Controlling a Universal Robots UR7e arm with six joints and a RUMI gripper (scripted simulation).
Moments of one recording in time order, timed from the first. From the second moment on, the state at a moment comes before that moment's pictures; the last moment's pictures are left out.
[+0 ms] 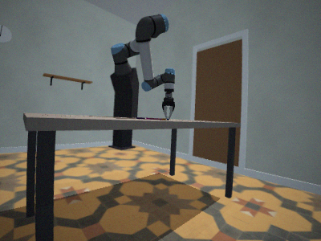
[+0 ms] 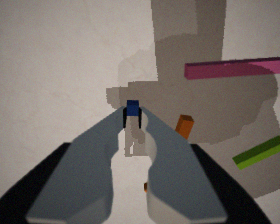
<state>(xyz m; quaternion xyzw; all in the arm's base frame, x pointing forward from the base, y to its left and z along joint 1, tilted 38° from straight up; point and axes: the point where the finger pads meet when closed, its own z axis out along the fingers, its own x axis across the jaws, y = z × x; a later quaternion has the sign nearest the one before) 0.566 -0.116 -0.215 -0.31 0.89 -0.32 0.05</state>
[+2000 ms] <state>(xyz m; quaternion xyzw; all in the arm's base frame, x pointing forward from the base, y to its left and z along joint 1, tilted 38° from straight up) 0.546 -0.075 -0.156 -0.31 0.89 -0.33 0.05</state>
